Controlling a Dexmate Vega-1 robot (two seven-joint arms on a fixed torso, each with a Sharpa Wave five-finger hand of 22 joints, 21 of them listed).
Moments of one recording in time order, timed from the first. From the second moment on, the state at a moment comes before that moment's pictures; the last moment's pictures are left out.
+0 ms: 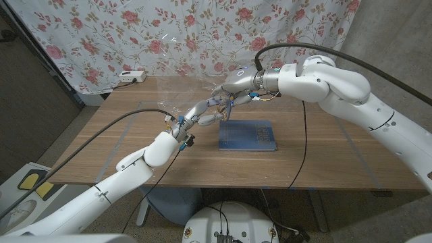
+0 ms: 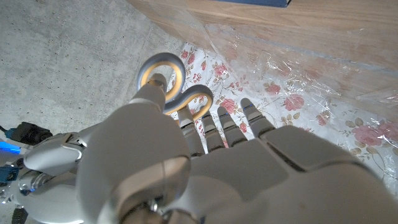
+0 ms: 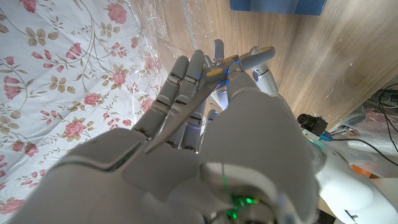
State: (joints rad) left arm 1.05 0.75 0.48 -1.91 0.14 -0.17 0.21; left_hand 1.04 0.13 0.37 -0.17 0.19 0.62 -0.11 0.20 0.20 0.26 -0.09 0.27 0.26 0.18 -0.06 0.20 0.18 0.15 0.13 0.21 0.18; right arm -0.55 -0.85 -0.57 -2.25 -0.76 0.24 0.69; right_hand 1.30 0.14 0.22 -0.15 0.22 0.26 -0.06 0.22 0.20 0.65 0.01 0.79 0.44 0.84 -0.09 0.32 0.65 0.57 -0.05 0.68 0.20
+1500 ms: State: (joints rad) left arm 1.06 0.71 0.51 -1.92 0.27 -0.15 0.30; left_hand 1.03 0.13 0.33 -0.16 0.20 0.59 -0.13 0.20 0.20 0.37 -0.11 0.30 0.27 0.27 -0.10 0.22 0.19 0.21 0.13 0.24 0.20; right arm -0.57 -0.89 -0.54 -2.26 -0.61 0.23 0.68; right_hand 1.31 0.13 0.22 -0.15 0.21 0.27 -0.06 0.22 0.20 0.65 0.01 0.79 0.45 0.84 -0.10 0.31 0.65 0.56 -0.05 0.71 0.20
